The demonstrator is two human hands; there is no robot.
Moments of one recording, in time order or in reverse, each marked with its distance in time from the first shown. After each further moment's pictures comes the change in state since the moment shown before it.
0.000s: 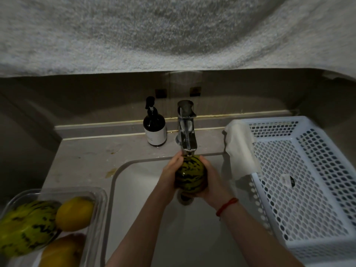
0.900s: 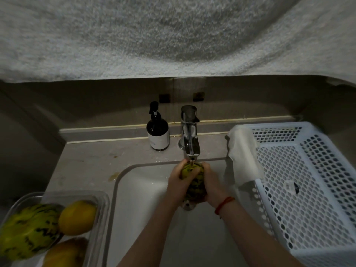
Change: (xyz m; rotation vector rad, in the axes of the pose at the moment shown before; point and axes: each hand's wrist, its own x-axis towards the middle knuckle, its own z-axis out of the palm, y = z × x) left_hand 0.004 -0.015 0.011 0.408 0.117 0.248; right_hand 0.018 0.000 0.009 -0.317 0.248 0.032
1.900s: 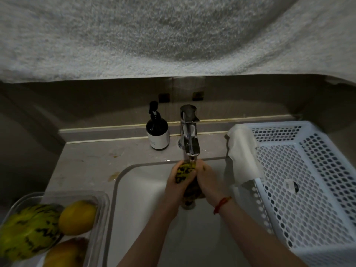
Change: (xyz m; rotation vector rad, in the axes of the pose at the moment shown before) left_hand -0.015 -0.003 -0.002 -0.173 0.044 -0.133; right_hand -0.003 -0.001 0.001 -0.329 -0.017 -0.345
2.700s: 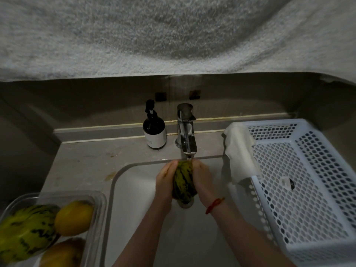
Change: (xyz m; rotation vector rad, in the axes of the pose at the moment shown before) left_hand 0.012 0.004 -0.008 -0.105 0.167 0.030; right_hand 0.003 0.002 0.013 0.055 0.126 0.036
